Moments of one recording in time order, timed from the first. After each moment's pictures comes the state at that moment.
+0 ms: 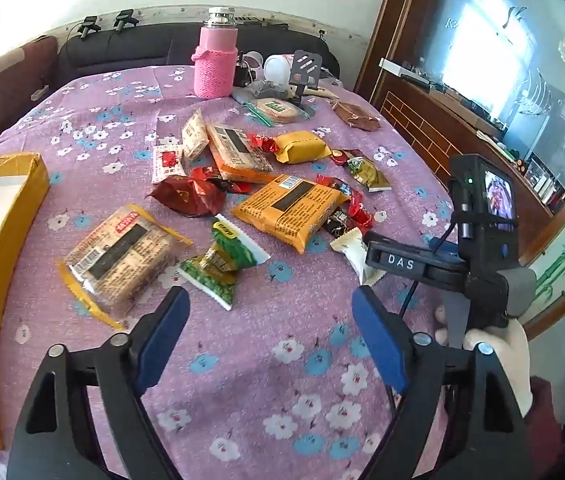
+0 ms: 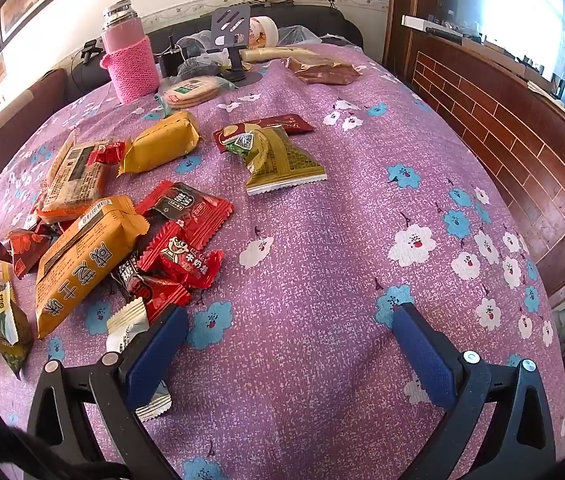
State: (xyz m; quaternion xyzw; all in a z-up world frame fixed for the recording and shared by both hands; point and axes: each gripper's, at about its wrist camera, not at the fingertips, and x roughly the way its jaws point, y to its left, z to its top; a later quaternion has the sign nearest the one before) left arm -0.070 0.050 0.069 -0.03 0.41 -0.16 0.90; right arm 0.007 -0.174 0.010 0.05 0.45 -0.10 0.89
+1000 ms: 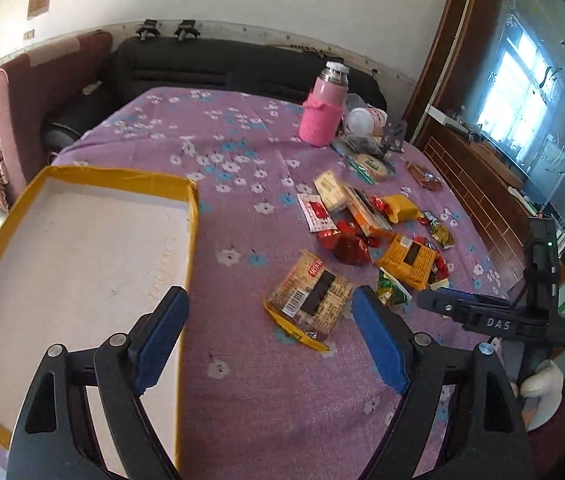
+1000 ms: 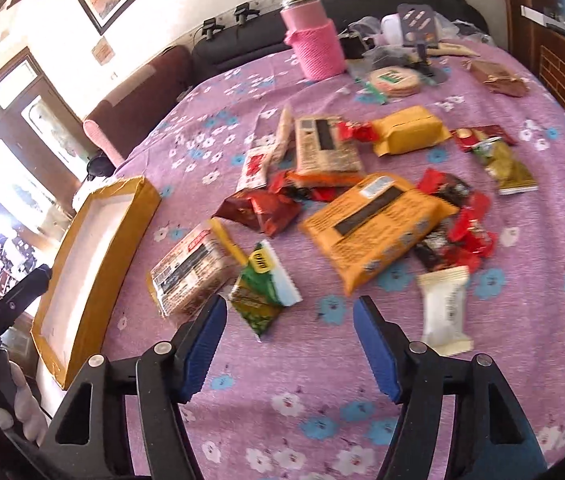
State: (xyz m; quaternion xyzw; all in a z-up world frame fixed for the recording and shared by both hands) left arm -0.046 0.197 0.084 -0.08 0.39 -0.11 0.91; right arm -0.006 -0.045 0.056 0.11 0.48 0.14 0.86
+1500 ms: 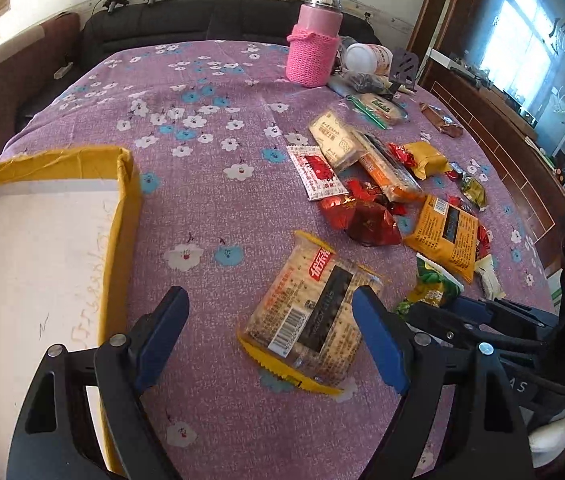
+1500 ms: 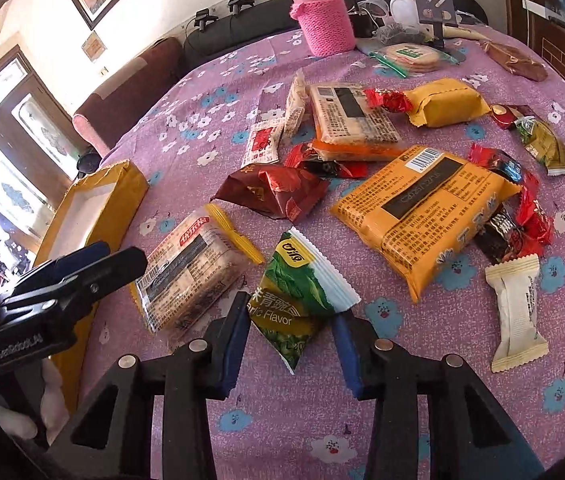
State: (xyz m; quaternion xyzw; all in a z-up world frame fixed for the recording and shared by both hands) left arm 0.018 0.155 0.039 -0.02 0.45 -0.13 0.88; right arm 0.006 -0.021 0.022 0.11 0.49 0.12 0.85
